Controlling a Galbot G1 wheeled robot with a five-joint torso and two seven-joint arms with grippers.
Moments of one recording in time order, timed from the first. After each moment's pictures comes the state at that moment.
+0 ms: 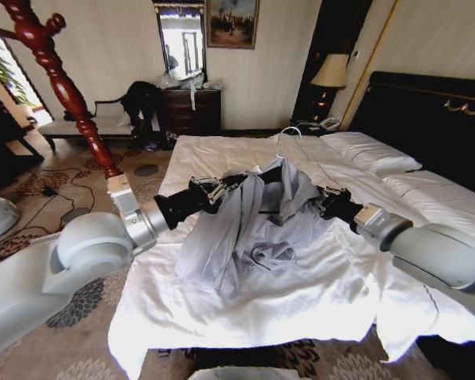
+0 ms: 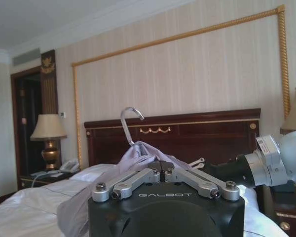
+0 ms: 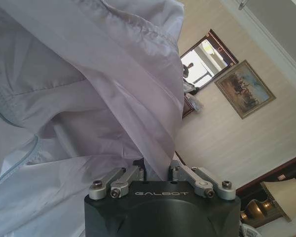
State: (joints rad) left arm 0.25 -0.54 0.23 -2.35 -1.30 0.25 -0.05; right arm -1.57 0.12 0.98 2.35 0.63 -0.49 0.11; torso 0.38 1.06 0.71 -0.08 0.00
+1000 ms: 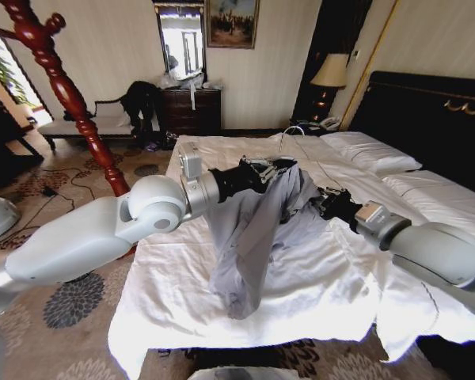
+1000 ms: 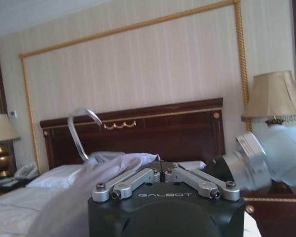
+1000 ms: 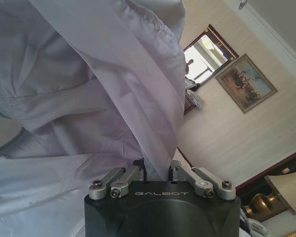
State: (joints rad) left arm -0.11 -0.72 0.57 -2.20 -1.31 0.26 -0.01; right arm -1.57 0.12 0.98 2.34 0.67 -0.48 0.11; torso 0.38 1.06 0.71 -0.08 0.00
